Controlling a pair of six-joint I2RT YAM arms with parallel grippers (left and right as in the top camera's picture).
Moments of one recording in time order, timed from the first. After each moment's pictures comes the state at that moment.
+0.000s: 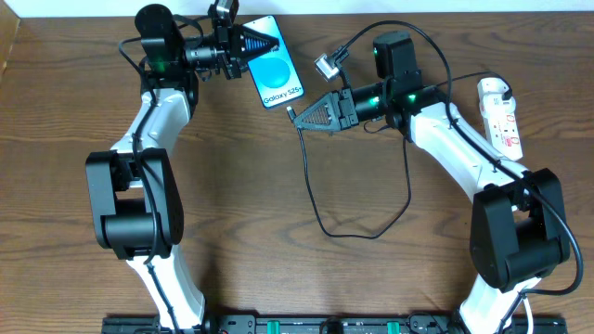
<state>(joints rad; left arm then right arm) 0.04 2.05 1.46 0.66 1.49 -1.49 0.36 1.92 1.40 -0.14 -1.42 0.53</state>
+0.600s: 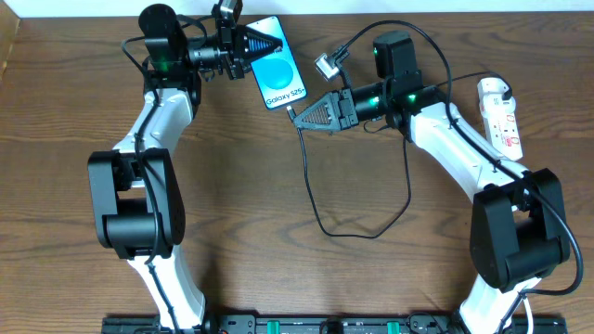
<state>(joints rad) 0.02 2.05 1.46 0.66 1.49 -1.48 0.36 1.92 1.40 -0.14 -1.42 0.52</state>
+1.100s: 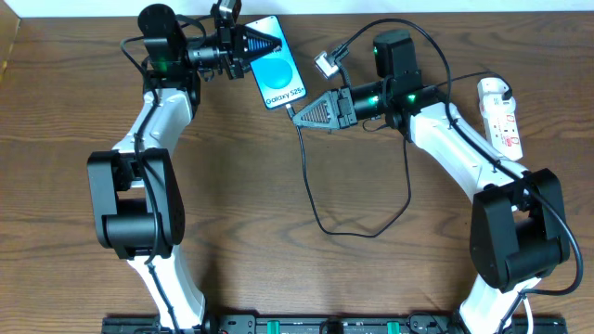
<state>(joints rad) 0.02 2.05 1.46 0.66 1.49 -1.48 0.36 1.92 1.40 -0.11 -1.40 0.52</state>
